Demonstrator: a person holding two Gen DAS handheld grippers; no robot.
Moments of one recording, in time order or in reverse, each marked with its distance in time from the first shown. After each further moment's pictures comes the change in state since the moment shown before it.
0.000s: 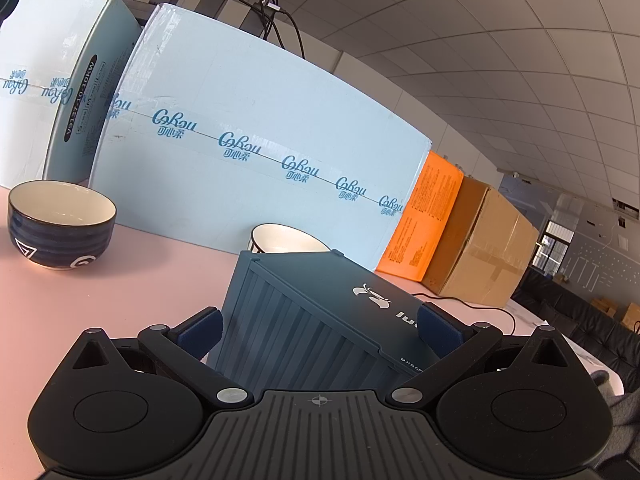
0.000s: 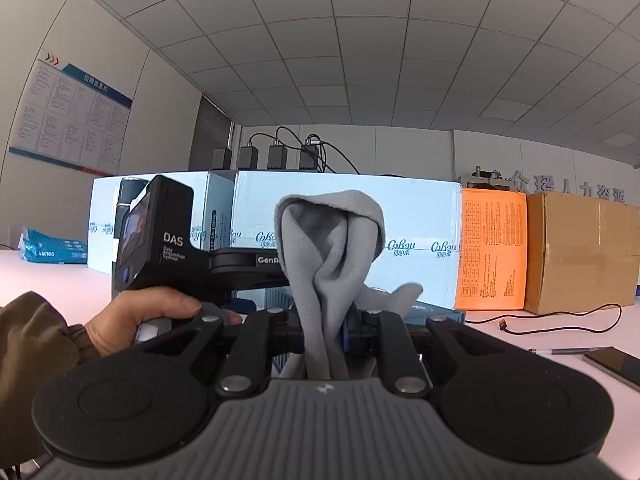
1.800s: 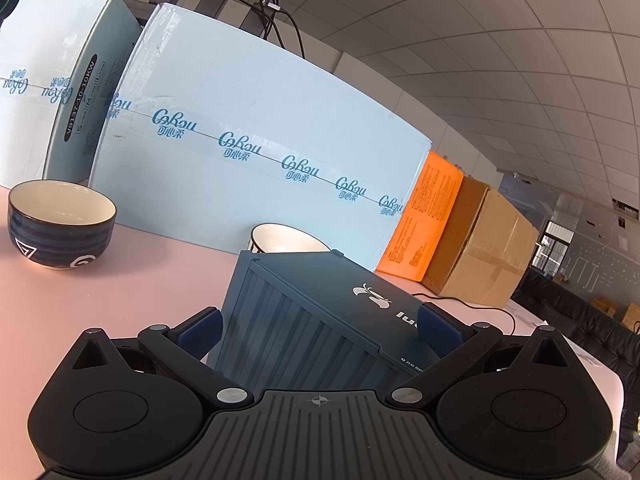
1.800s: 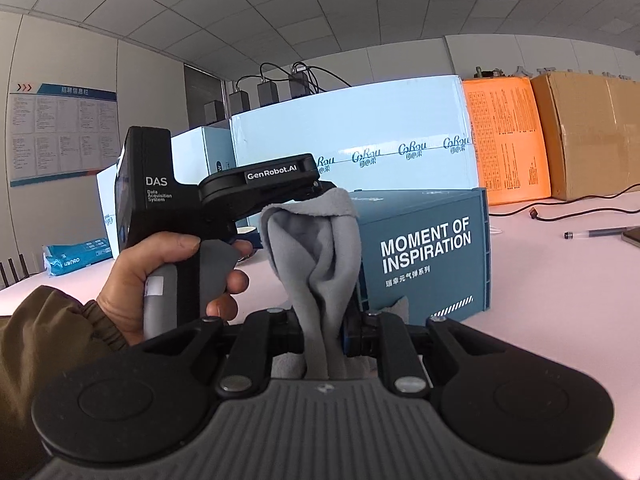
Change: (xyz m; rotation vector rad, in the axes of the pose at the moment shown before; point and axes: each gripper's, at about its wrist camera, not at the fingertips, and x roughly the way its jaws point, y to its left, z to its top) left arm -0.001 -0.001 -0.001 0.001 -0.001 0.000; right arm 0.009 -0.011 -0.019 0.244 0.204 0.076
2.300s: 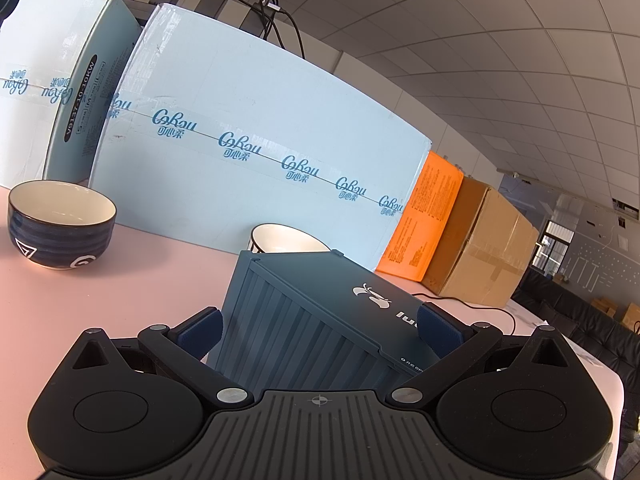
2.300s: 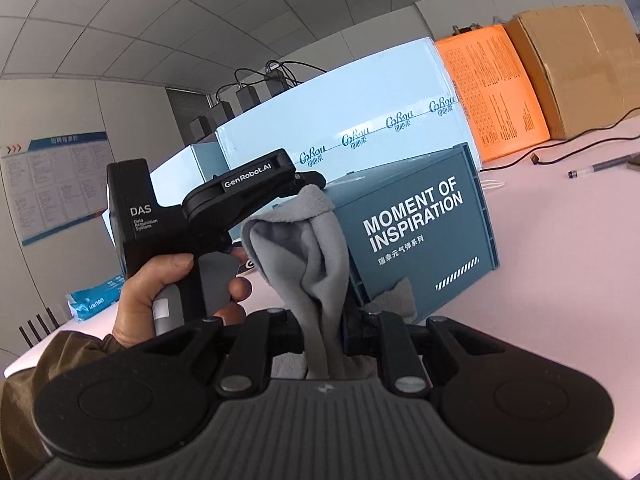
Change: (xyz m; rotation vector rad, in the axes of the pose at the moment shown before) left arm 0.001 0.001 0.000 0.000 0.000 0.000; right arm 0.002 -0.021 -0.002 0.224 0.037 0.057
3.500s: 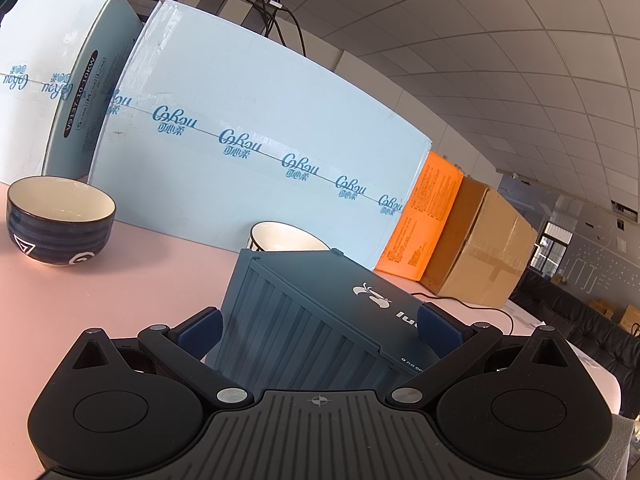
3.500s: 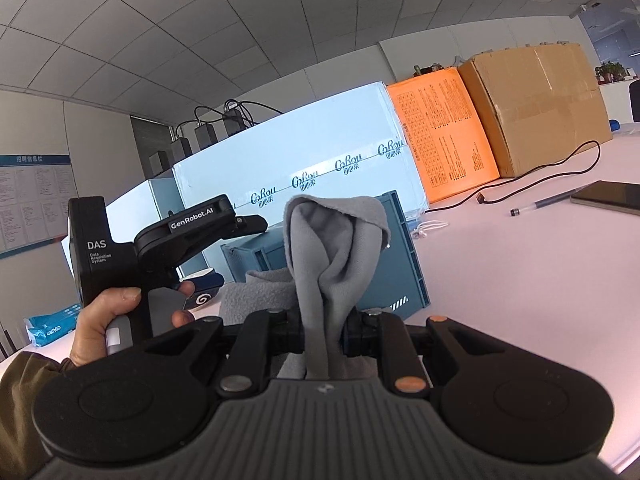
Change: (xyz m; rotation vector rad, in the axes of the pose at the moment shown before) left arm 0.003 0.002 0.001 -0.012 0.008 -0.007; right arm -0.019 -0.010 0.002 -0.016 -0.127 -0.141
